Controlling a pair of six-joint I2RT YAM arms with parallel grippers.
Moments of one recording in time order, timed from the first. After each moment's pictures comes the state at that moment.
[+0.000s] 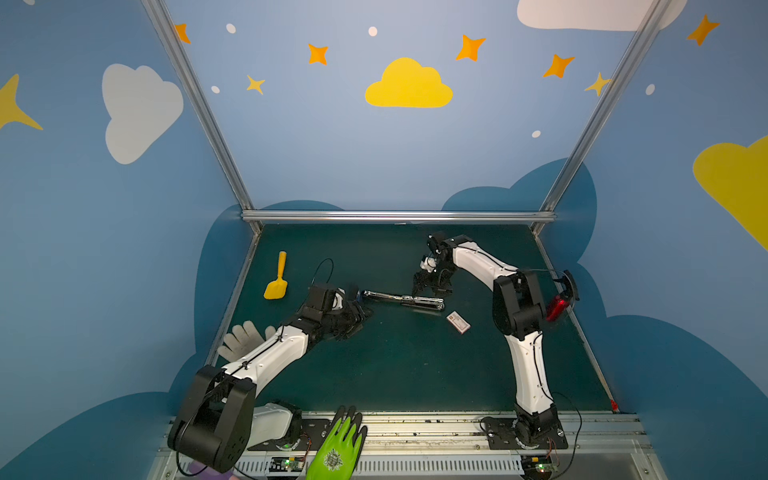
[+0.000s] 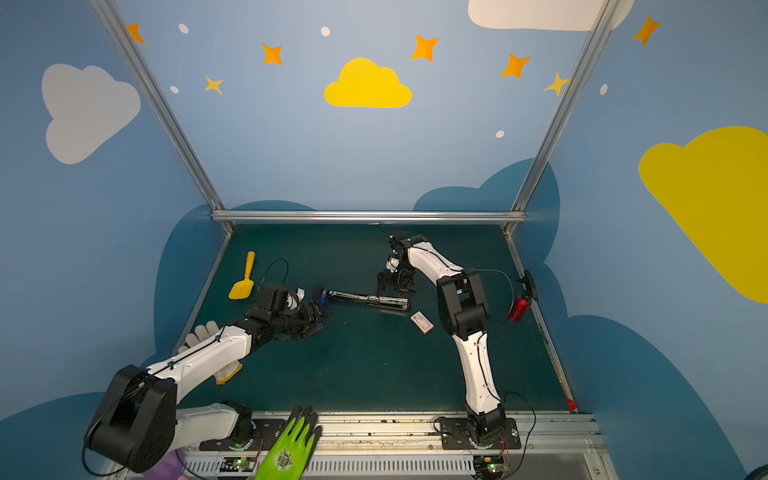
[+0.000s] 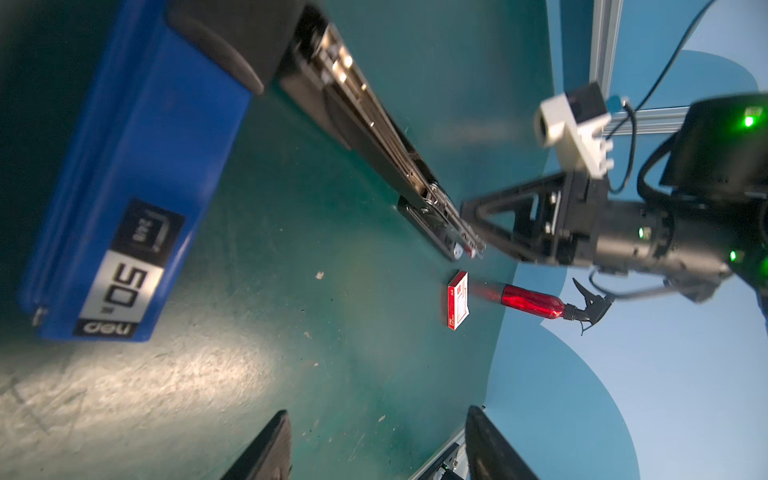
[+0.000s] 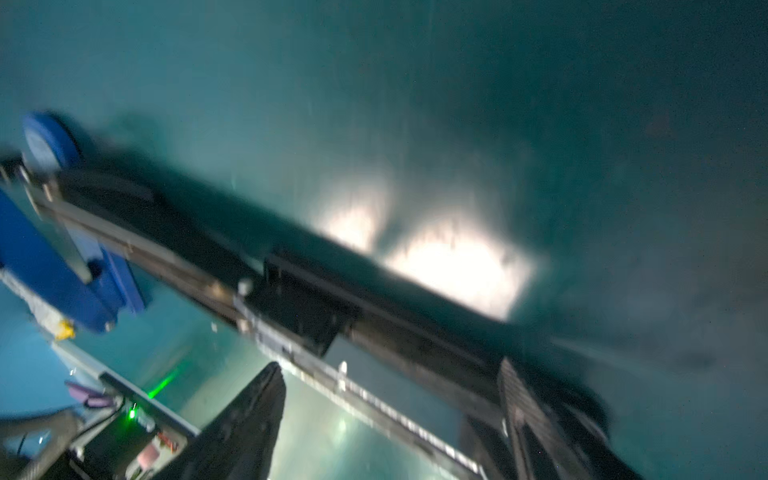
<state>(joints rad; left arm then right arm) -0.33 1.28 0.61 -0.12 0.52 -1.02 0.47 2.23 1.82 -1.09 -0.40 0.29</state>
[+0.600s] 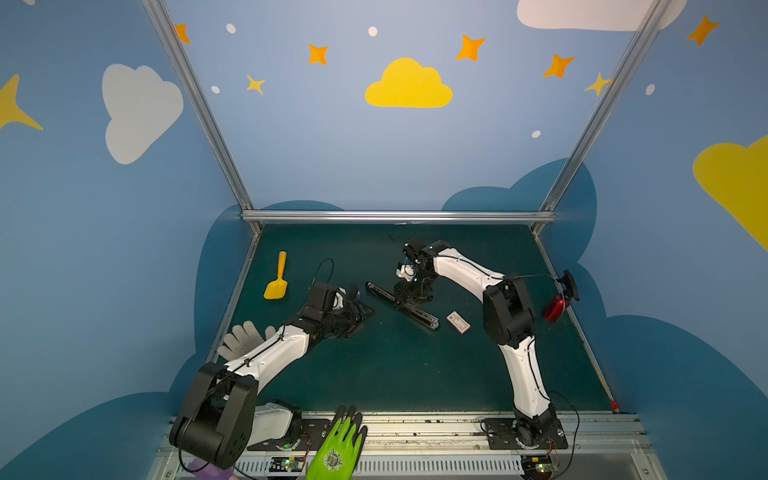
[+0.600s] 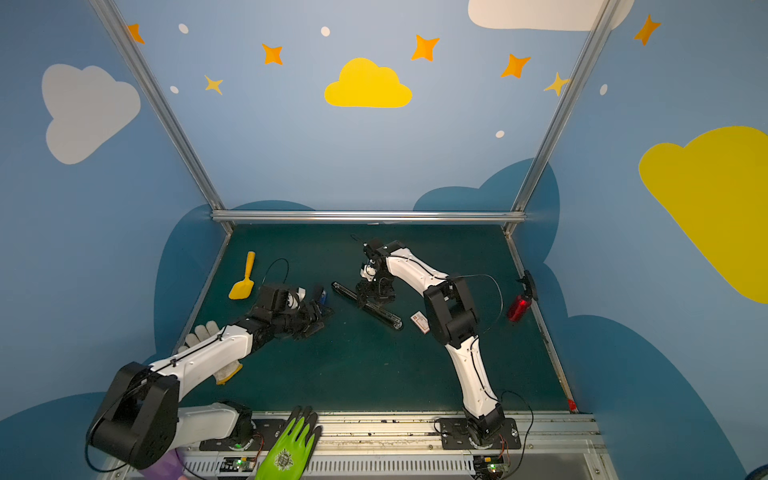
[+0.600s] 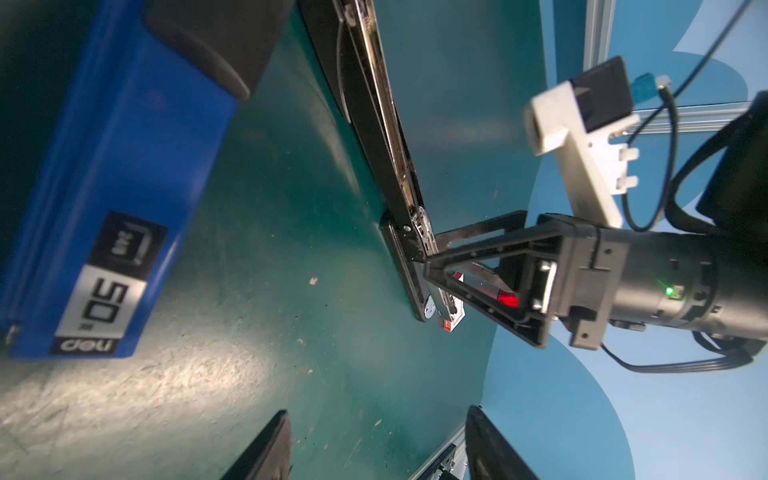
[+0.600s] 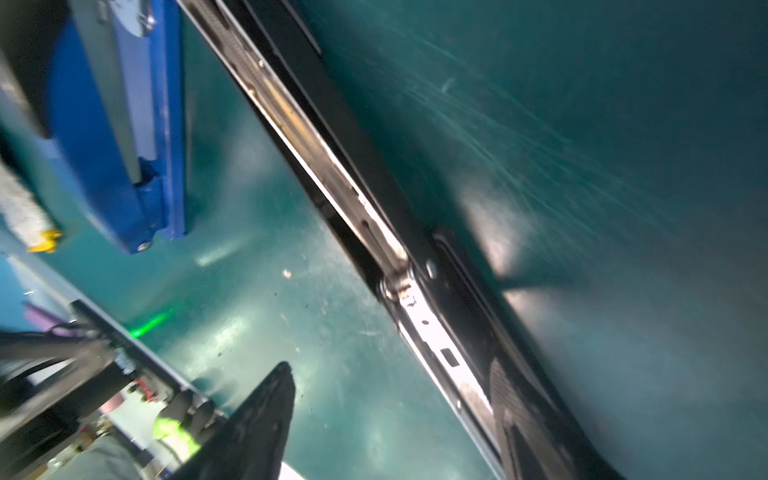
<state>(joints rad) -0.33 1.27 0.60 -0.09 0.52 -1.03 0.65 2.27 1.92 -1.11 -0.36 0.24</state>
